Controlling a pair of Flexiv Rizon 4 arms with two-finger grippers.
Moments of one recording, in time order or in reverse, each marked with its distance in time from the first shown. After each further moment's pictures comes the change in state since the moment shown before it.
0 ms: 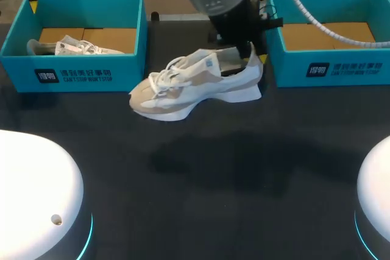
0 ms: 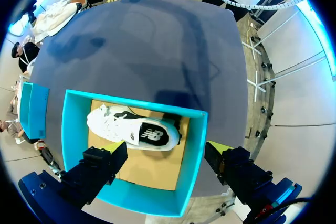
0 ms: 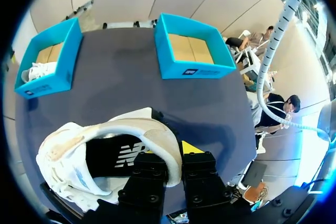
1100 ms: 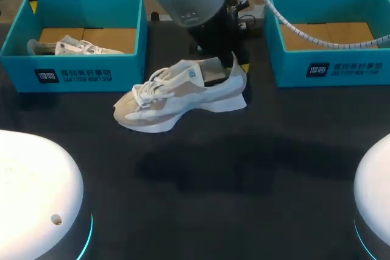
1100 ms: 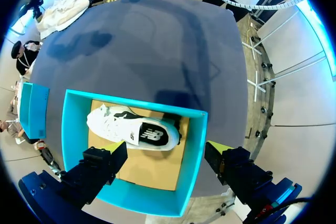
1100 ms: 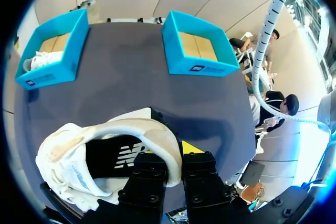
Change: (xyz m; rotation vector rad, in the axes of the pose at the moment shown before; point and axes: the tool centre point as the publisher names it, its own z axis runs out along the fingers) left arm 0.000 0.000 0.000 0.000 0.000 0.000; right arm 0.027 -0.016 0.000 0.012 -0.024 -0.027
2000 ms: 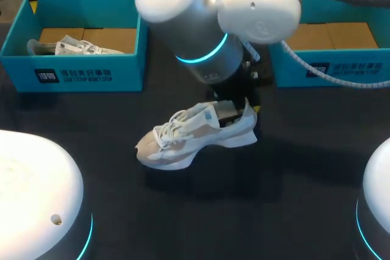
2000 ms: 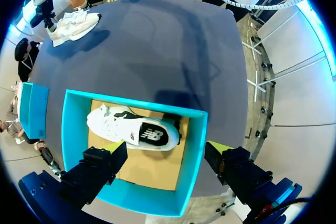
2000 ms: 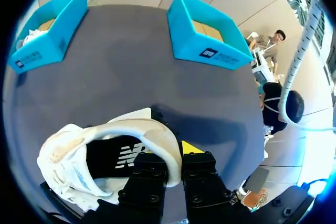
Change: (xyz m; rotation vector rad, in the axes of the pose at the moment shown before) left arm 0.000 0.000 0.000 0.000 0.000 0.000; right arm 0.019 -0.039 0.104 -0.008 0.024 -0.046
